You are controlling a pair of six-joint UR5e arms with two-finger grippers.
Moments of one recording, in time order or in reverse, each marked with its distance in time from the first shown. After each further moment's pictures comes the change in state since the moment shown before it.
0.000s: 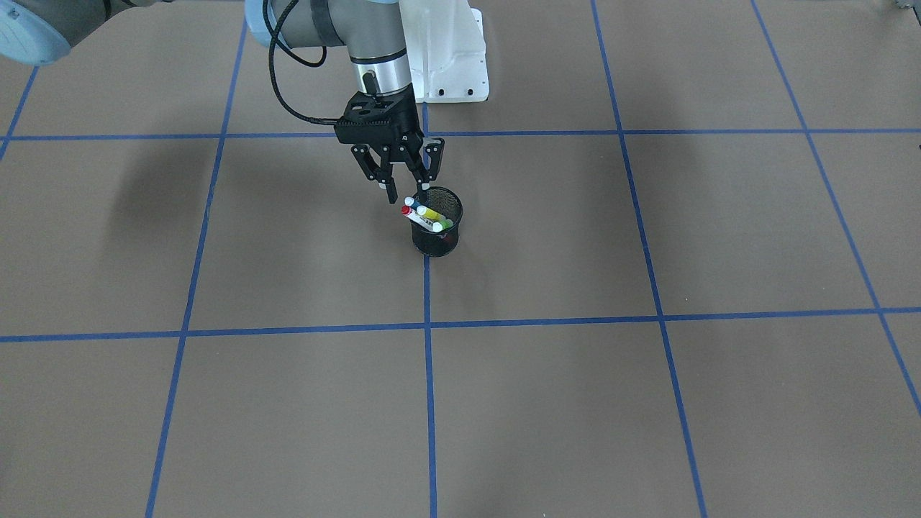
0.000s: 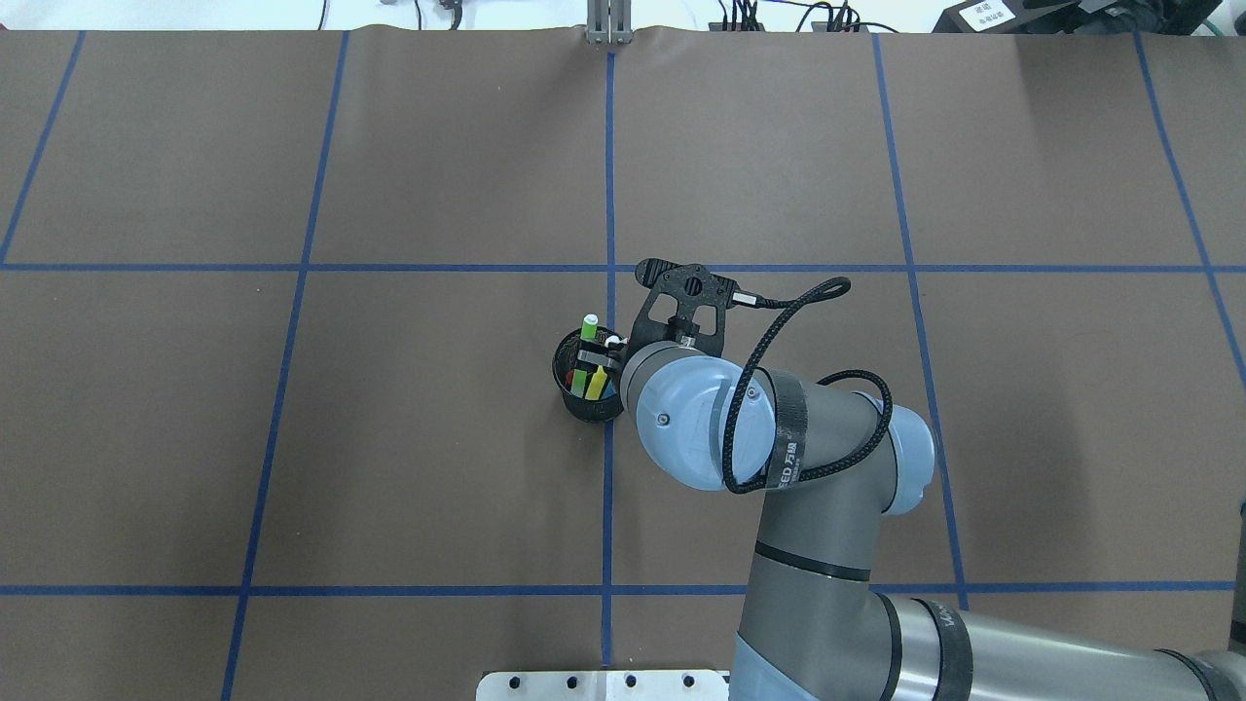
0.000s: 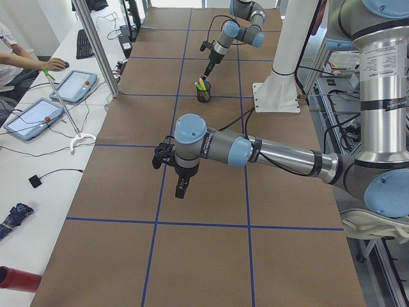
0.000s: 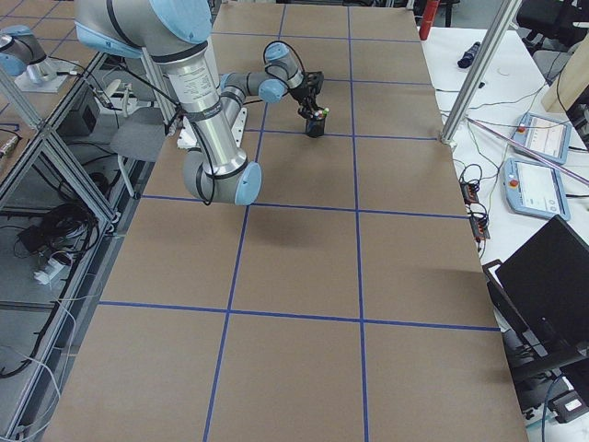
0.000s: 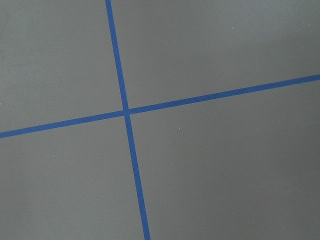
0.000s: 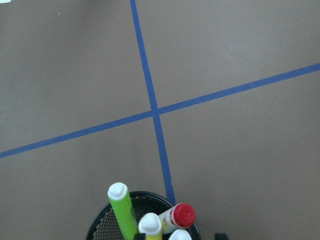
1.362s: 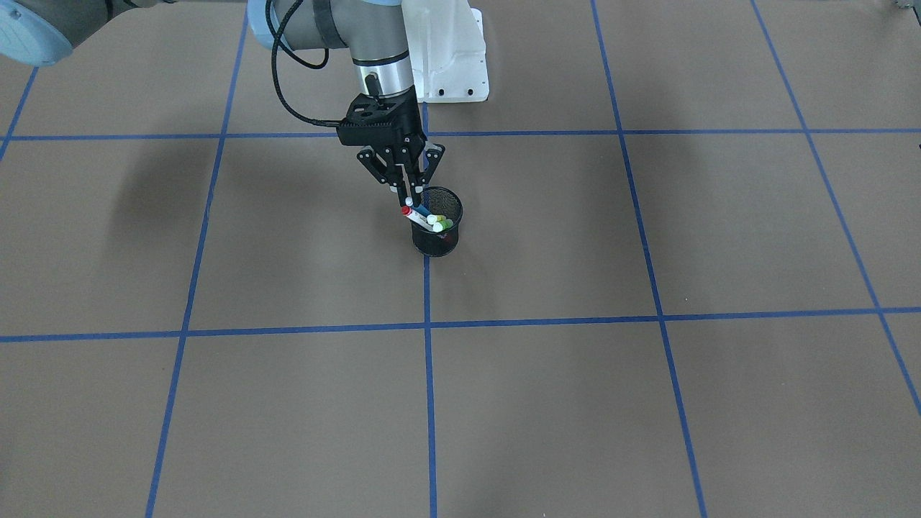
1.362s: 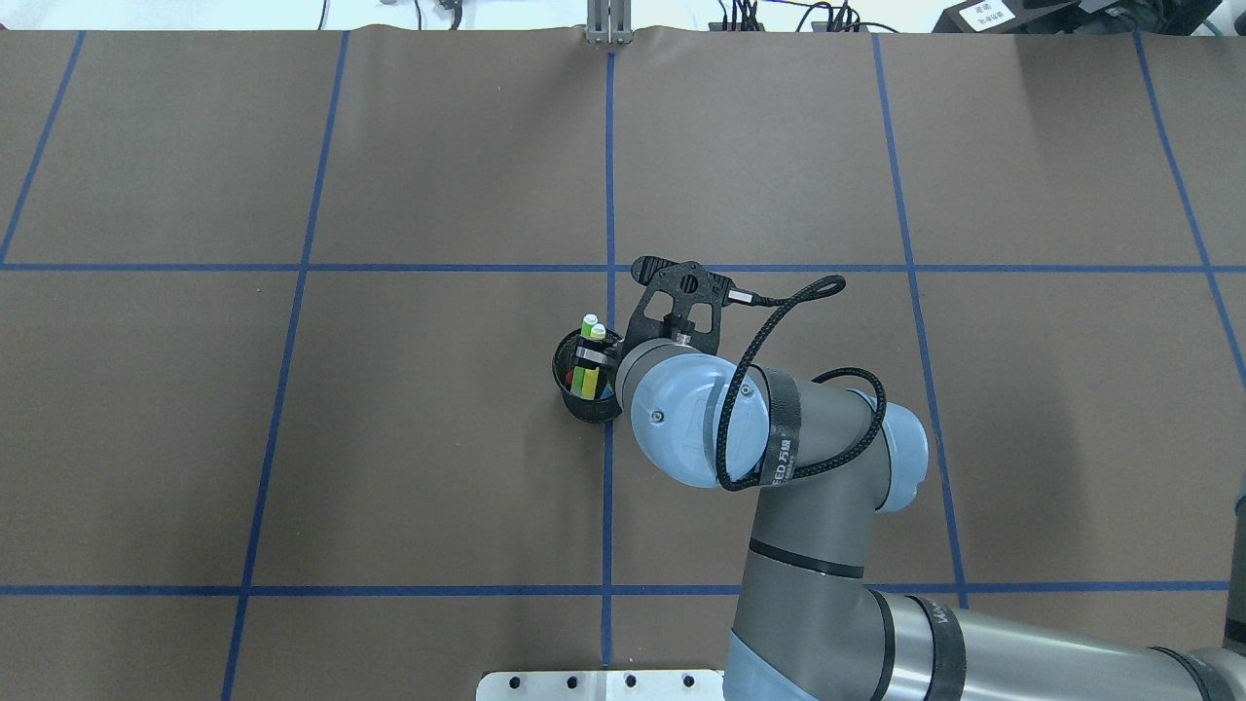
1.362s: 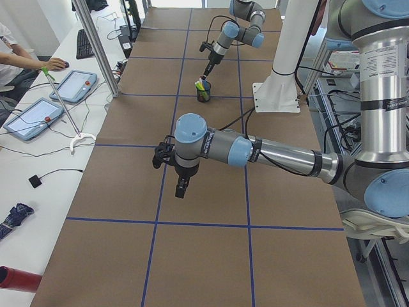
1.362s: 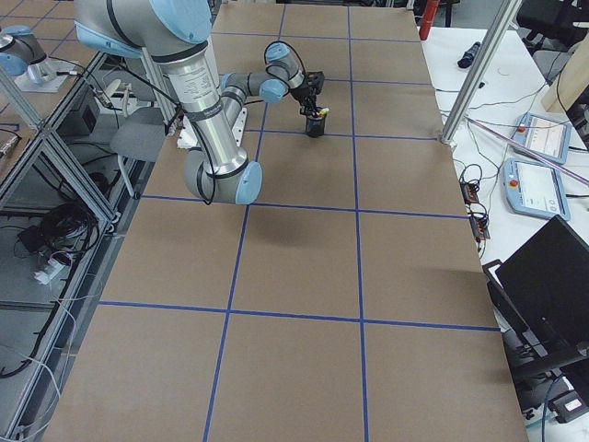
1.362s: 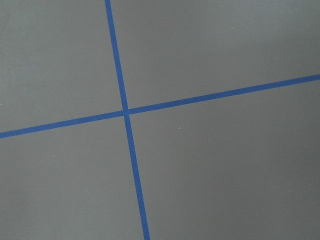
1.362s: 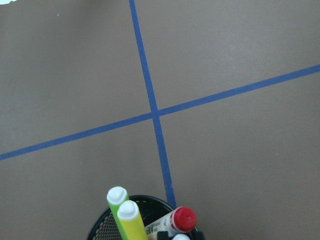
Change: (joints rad) left arm 0.000 0.000 -0.003 0.000 0.000 0.000; right arm 0.001 0.010 -0.009 0.004 -0.002 0.003
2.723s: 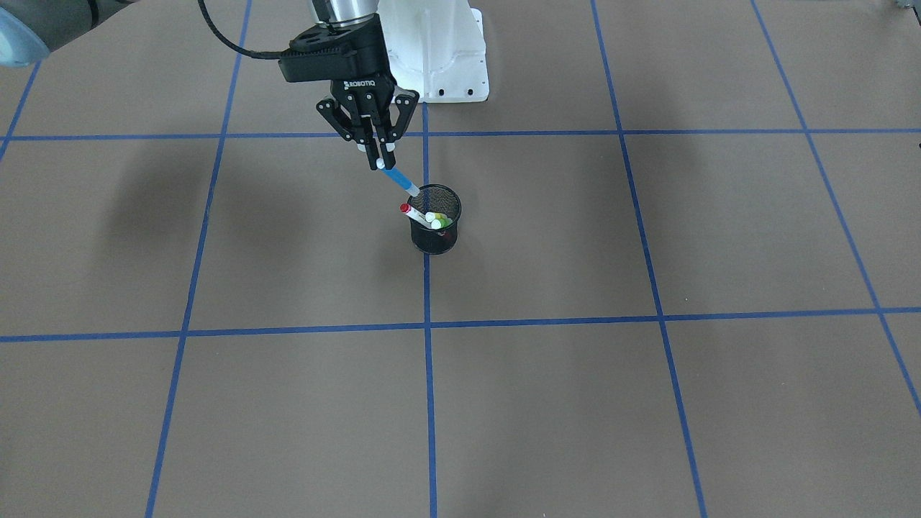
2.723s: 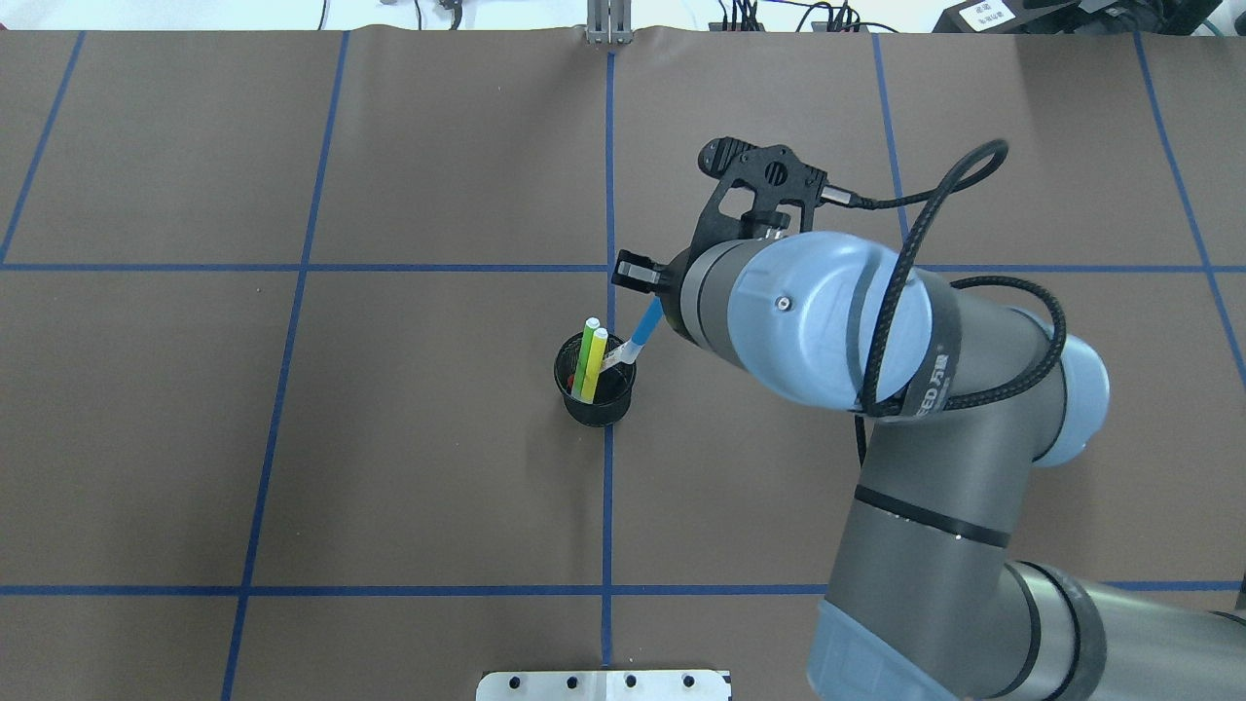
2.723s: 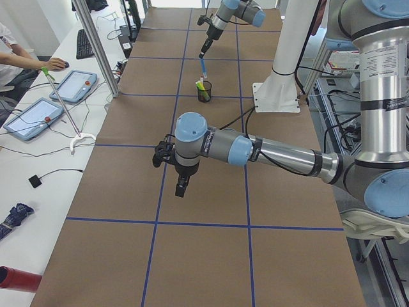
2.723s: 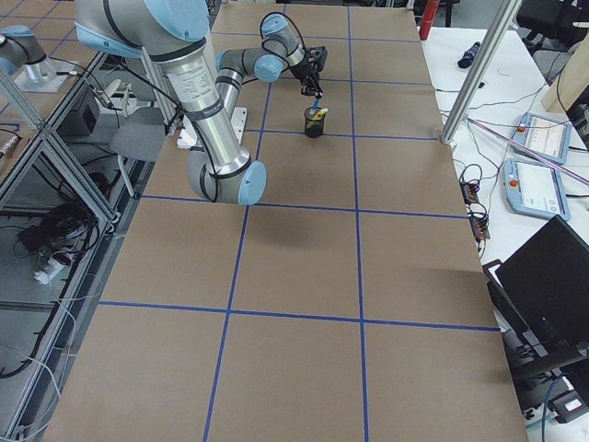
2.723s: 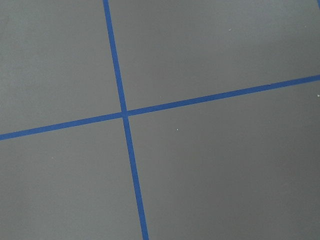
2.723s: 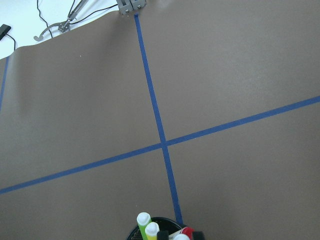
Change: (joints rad) left arm 0.000 0.000 -0.007 0.000 -0.001 -0.018; right arm 0.128 0.008 0.269 -0.238 0.096 -0.053
